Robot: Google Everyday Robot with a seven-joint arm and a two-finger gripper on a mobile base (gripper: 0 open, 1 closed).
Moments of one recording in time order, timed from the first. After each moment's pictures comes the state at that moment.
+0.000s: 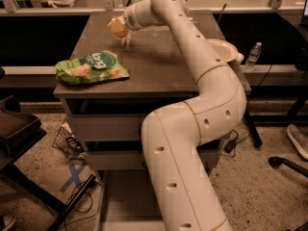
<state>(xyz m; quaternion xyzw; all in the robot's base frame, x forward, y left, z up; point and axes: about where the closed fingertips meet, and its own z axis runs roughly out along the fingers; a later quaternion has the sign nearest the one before) 0.912 0.120 0.881 -0.40 0.74 0.25 0.48</state>
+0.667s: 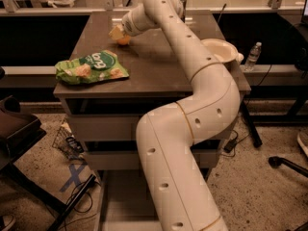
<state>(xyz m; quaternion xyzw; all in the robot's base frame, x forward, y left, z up) 0.914 0.119 0.842 -0.40 0.79 0.21 0.43</state>
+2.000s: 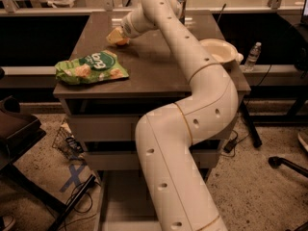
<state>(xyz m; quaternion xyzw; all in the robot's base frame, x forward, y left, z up) 0.913 0.121 0.841 -0.40 0.79 0.21 0.42</state>
